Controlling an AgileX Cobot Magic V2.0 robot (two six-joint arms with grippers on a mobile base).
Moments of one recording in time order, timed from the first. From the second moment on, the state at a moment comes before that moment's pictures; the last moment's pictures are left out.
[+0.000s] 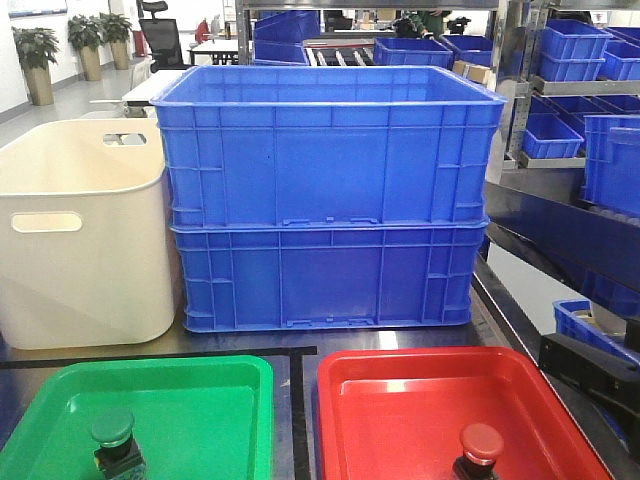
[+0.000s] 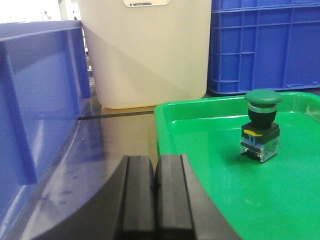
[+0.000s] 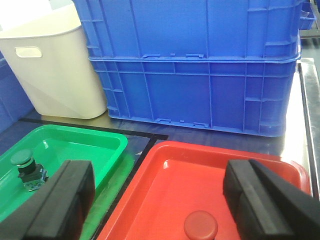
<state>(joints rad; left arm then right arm) 0.01 0.00 0.02 -0.08 0.06 0.12 0.21 0.75 -0.84 0.51 0.48 -0.35</state>
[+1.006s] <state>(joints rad) 0.01 -0.01 0.03 -0.08 0.08 0.12 0.21 0.74 -0.84 0.48 0.48 -0.34</state>
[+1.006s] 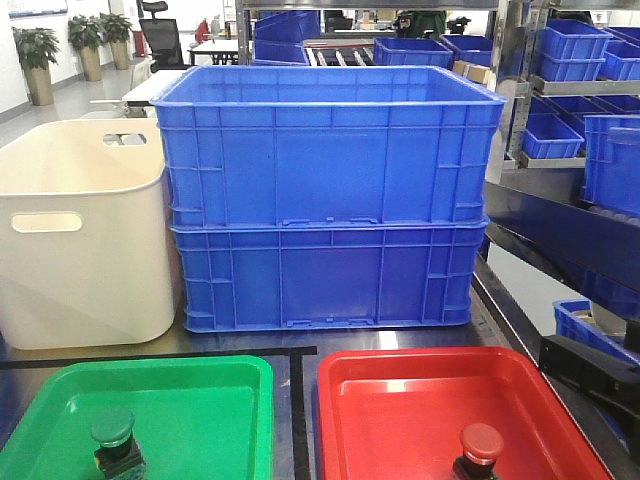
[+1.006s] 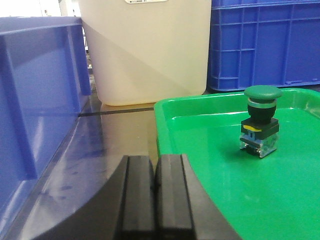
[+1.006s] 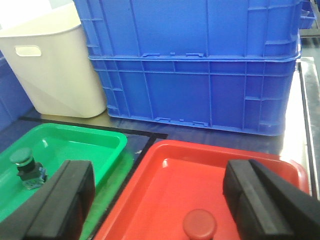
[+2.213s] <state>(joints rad) 0.01 -0.01 0.03 -0.08 0.09 0.12 0.05 -0.01 0.03 -0.17 0.12 0.21</state>
